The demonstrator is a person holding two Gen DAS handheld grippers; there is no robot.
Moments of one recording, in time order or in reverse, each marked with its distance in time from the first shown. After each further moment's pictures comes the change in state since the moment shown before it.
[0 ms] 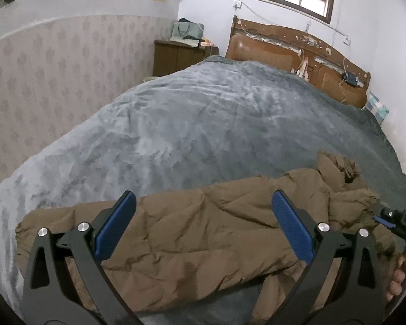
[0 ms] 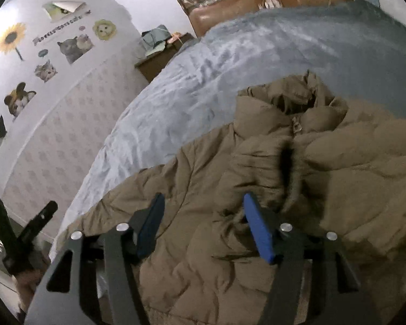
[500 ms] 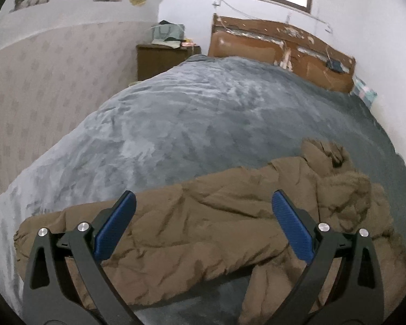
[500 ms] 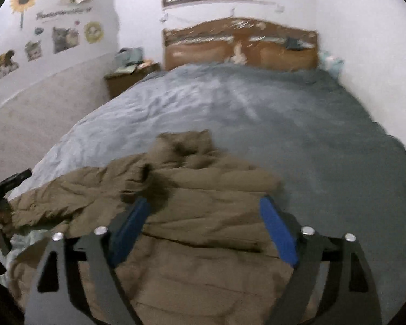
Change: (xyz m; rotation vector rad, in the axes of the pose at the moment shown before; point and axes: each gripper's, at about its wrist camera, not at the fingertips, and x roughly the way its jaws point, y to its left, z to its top) left arm -0.005 -0.030 -0.012 0.121 0.006 -0.043; right arm -0.208 -0.074 -0.011 -0.206 -0.208 -0.341
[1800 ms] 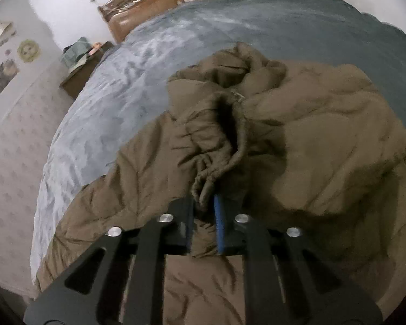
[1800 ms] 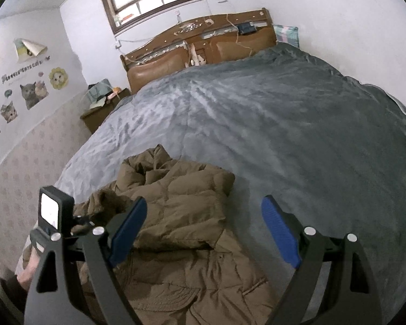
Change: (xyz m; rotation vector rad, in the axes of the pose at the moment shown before) left arm 0.074 -0.281 -0.044 0.571 0.224 0.045; right arm -0.004 -0.121 -0.004 0.264 0.003 0.008
